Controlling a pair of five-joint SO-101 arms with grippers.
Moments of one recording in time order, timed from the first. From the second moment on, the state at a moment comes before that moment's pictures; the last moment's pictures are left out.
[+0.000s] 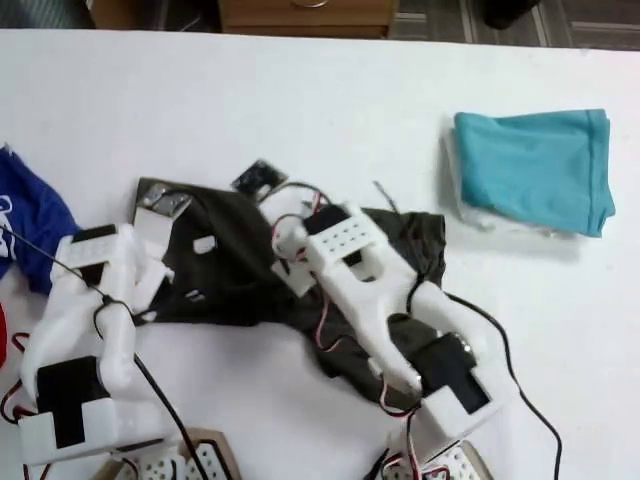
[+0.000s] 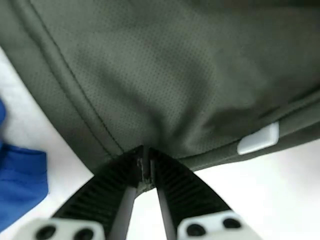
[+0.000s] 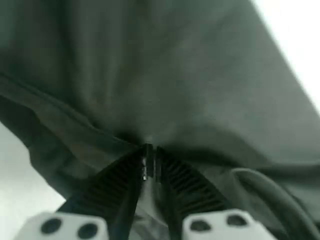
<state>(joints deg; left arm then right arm) -22.2 -2.5 45.1 59.3 -32.8 -35.4 6.8 23.3 56.3 18.6</state>
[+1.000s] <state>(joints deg) -26.2 -2.0 42.9 62.9 -33.4 -39.2 8.4 23.4 58.2 23.6</state>
